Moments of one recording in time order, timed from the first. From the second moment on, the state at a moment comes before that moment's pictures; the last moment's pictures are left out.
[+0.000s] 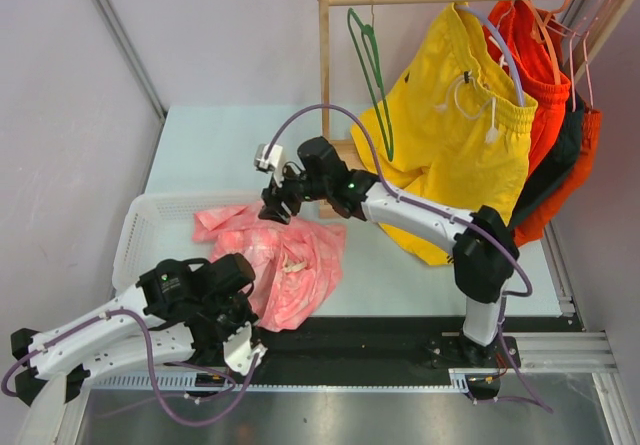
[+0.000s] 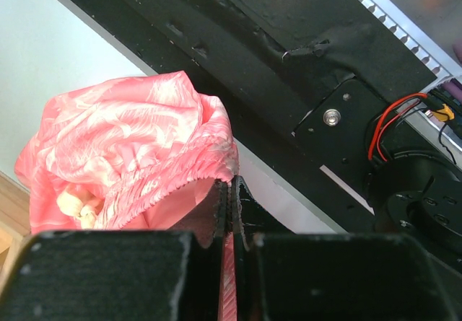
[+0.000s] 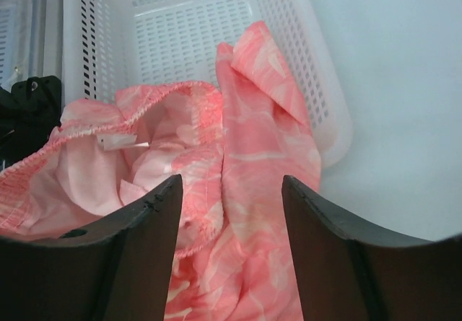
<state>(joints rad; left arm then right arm) -1.08 0.70 0.80 -1.35 0.40 1.40 0.90 1.82 1.51 -0.10 -0.47 -0.15</state>
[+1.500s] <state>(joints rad) -1.07 0.69 1.14 -1.26 0.15 1.15 0.80 1.49 1.67 -0.45 -0.34 -0.34</state>
